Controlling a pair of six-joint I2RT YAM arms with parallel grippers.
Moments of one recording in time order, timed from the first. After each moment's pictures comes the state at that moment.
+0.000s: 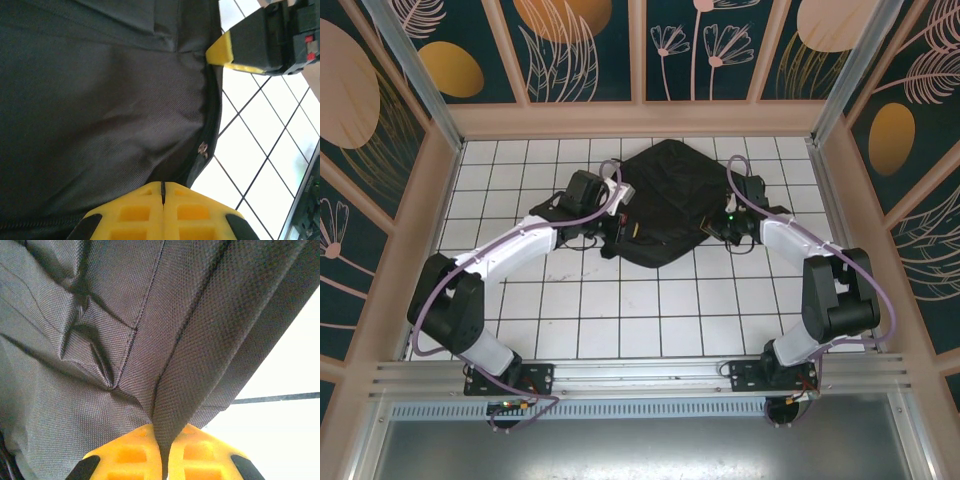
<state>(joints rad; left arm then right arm) -0.56 1.58 1.10 -0.33 0.48 -0.26 0.23 1.55 0.94 -0.36 -0.38 0.70</state>
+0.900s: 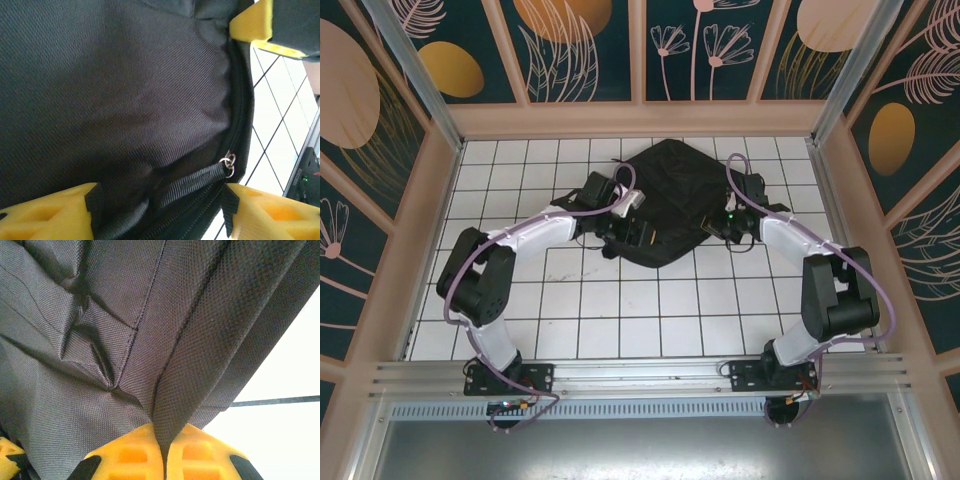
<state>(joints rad) -0.56 1.79 1.20 -0.35 0.59 -0.30 0.23 1.56 0.96 -0.38 -0.37 0.68</state>
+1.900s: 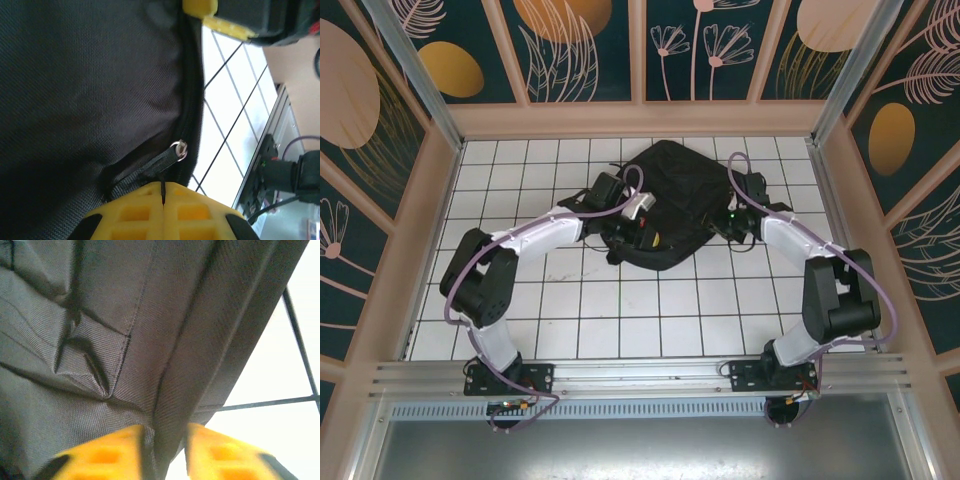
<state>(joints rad) -0.61 1.78 1.23 -0.34 0.68 -0.38 0.23 1.54 0.97 -0.41 -0.28 0.66</state>
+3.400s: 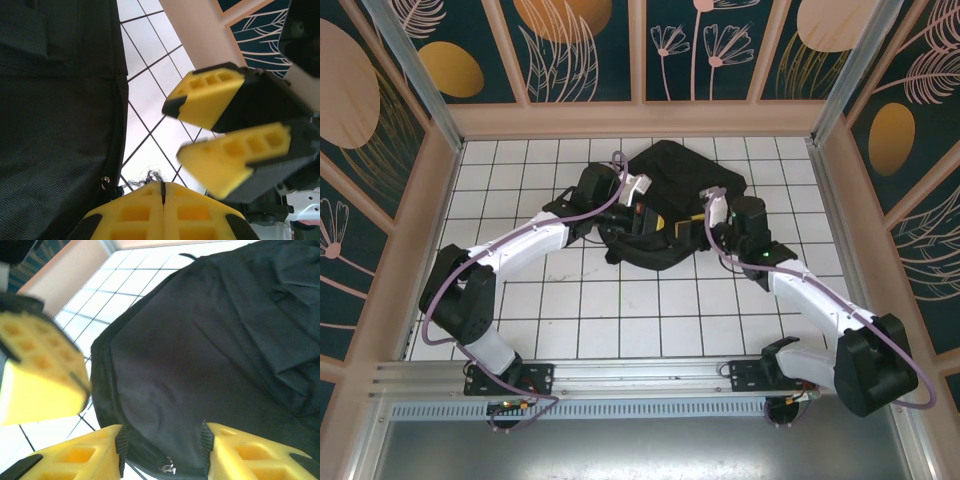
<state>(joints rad) -0.61 1.65 1.18 -0.14 0.72 -0.54 0.45 1.16 0.66 0.05 -0.43 0.21</state>
